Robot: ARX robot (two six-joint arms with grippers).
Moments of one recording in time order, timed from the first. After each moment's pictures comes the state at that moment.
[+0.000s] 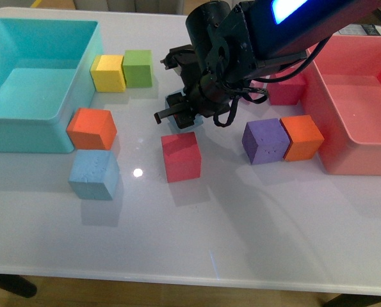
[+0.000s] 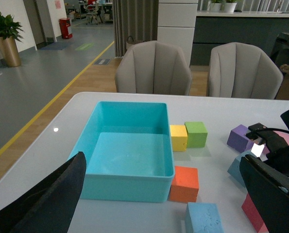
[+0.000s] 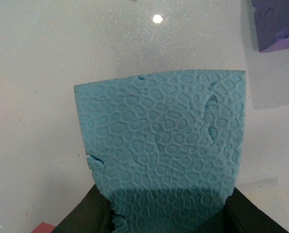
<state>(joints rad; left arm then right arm) 0.00 0.01 0.02 0.00 0.00 0.00 0.48 2.64 1.83 -0.09 -0.01 -0.09</state>
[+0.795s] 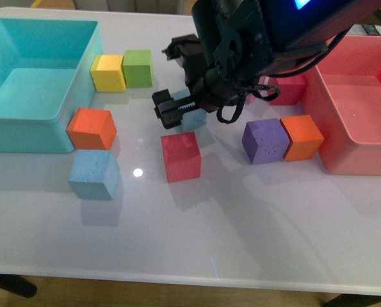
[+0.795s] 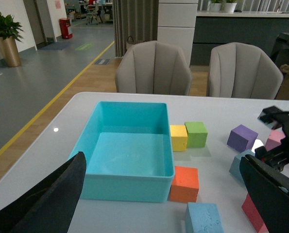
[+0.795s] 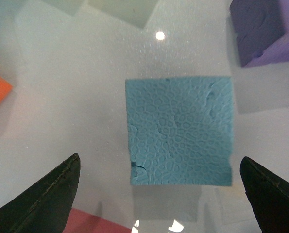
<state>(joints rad) 0.00 0.01 0.02 0.00 0.00 0.00 0.48 2.42 1.60 0.06 -0.03 -0.08</state>
